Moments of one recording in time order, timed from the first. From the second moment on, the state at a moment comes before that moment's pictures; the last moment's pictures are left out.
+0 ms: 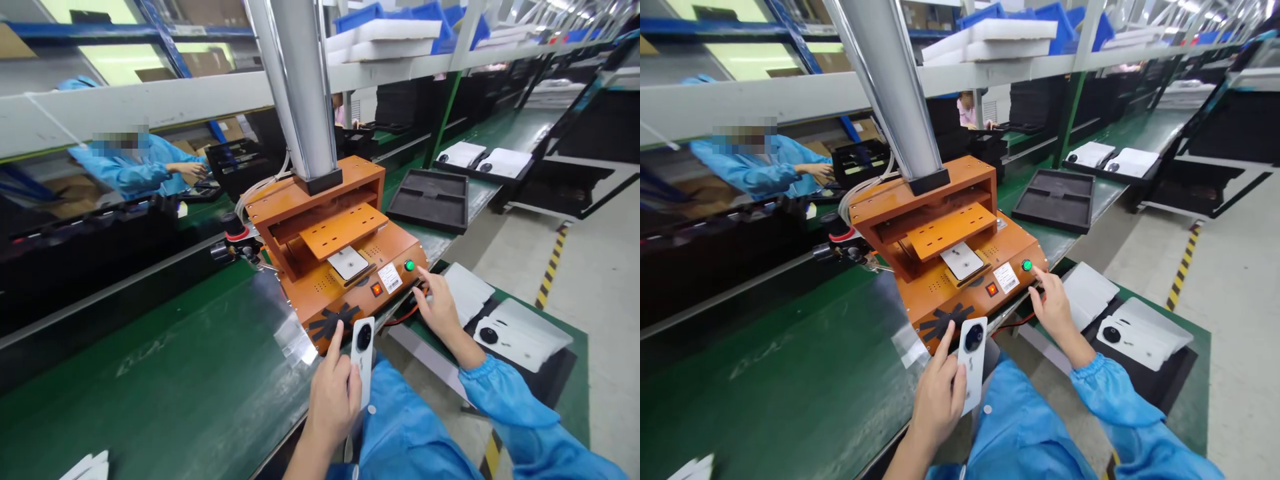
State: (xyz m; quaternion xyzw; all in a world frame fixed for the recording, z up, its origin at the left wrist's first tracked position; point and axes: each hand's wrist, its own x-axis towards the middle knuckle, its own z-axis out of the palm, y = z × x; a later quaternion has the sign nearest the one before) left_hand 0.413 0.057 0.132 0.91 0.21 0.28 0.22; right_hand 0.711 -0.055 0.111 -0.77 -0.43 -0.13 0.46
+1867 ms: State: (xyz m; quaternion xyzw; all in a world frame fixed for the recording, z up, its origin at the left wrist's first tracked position) left_hand 0.257 0.064 0.100 0.82 0.45 0.32 0.16; right_hand 0.507 -0.014 0.076 -0.49 -0.76 0.04 0.42
